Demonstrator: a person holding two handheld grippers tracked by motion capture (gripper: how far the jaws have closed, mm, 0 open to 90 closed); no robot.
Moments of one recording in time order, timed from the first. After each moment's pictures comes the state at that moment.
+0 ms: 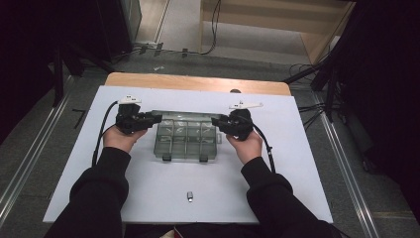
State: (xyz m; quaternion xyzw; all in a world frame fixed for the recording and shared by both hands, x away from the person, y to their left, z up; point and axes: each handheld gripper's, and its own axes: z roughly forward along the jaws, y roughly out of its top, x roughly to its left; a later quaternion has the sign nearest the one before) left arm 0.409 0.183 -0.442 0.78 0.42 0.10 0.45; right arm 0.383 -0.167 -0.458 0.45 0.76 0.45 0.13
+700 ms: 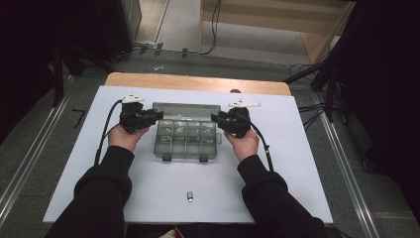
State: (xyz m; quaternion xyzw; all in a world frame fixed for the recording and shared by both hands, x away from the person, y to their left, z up) left arm 0.417 0.174 -0.449 0.77 0.43 0.14 0.45; right arm 0.393 -0.163 -0.465 0.47 0.74 0.46 0.15
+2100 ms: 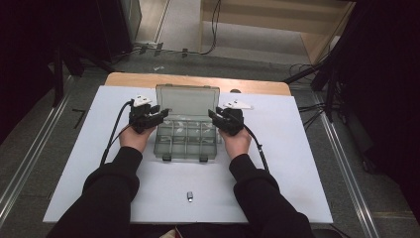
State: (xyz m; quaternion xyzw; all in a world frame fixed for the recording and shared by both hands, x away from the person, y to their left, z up) left arm 0.431 0.154 -0.475 0.75 0.44 0.20 0.45; right arm 0.411 -0.147 -0.489 0.49 0.70 0.47 0.21
